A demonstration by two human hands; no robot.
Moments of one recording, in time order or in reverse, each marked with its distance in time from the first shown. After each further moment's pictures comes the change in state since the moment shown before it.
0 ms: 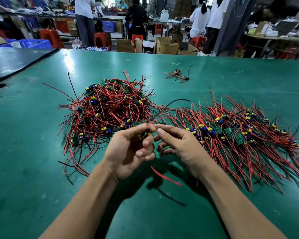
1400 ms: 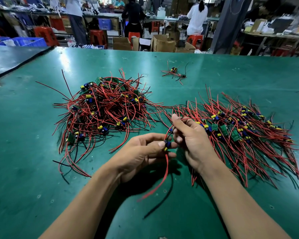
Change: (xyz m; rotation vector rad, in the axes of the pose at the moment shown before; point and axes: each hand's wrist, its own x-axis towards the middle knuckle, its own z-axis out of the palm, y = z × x) left_hand 0.007 -0.027 -0.001 0.316 -0.004 -0.038; right_hand 0.009 -0.004 -0.013 0.289 0.379 0.024
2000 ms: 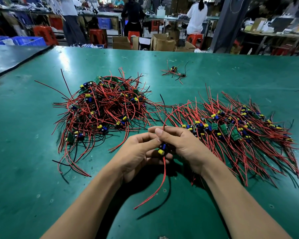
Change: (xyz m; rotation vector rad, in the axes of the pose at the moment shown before) left_hand 0.002 -0.005 0.004 0.028 0.117 0.036; right_hand -0.017 -0.001 0.000 -0.250 -0.423 0.178
